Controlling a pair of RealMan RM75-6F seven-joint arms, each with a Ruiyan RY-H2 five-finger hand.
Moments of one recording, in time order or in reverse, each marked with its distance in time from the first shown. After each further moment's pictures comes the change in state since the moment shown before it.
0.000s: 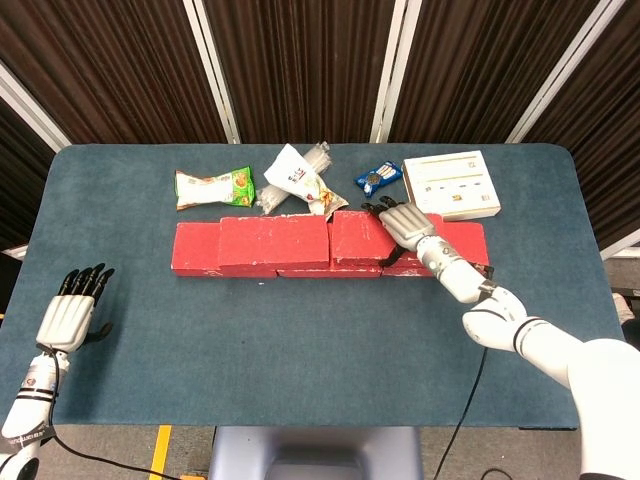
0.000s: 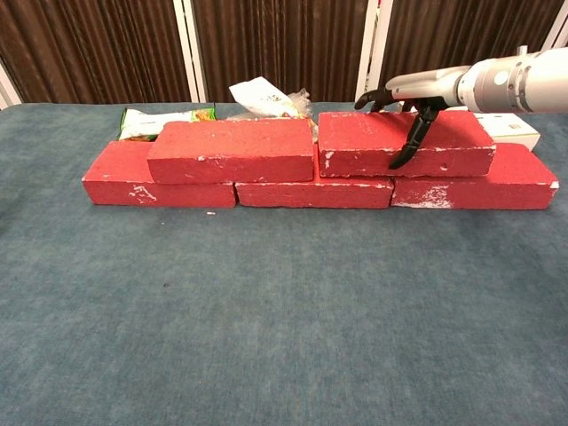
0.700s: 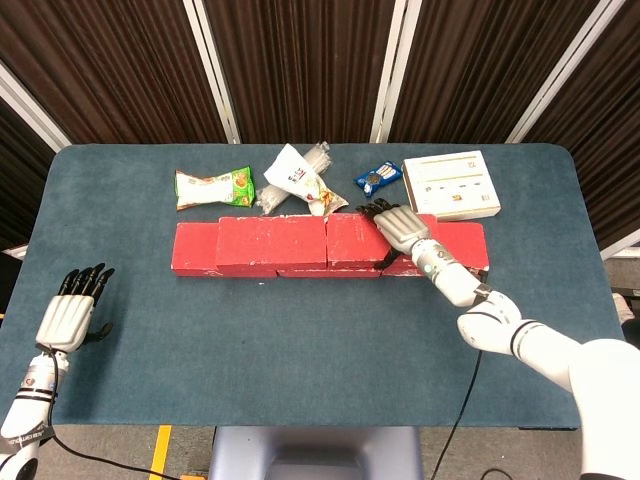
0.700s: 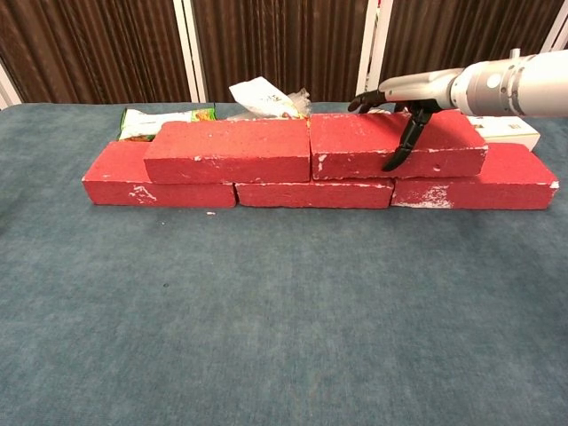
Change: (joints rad) left arm 0.001 0.005 -0.001 -0.003 0.004 0.000 -0.011; right arm 0.001 0.000 0.011 -0.045 0.061 0.002 -0.078
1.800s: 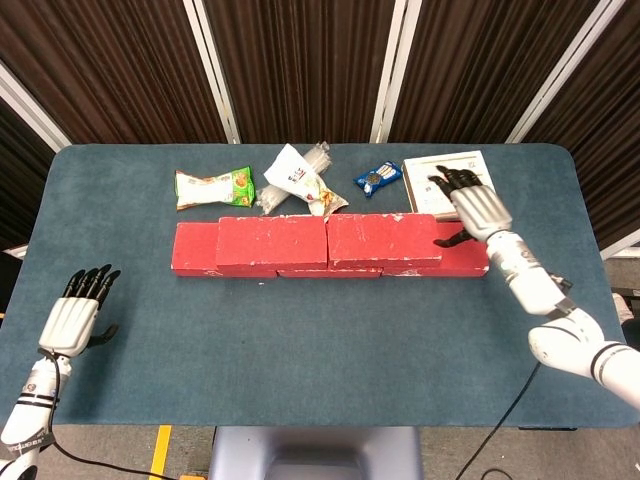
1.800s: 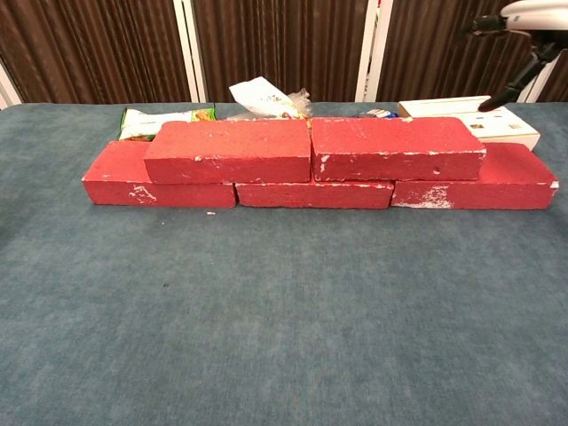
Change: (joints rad) left arm 0.011 0.019 0.012 -0.056 0.039 0.050 0.013; right arm -0.209 0.245 0.004 -0.146 0.009 0.248 0.053
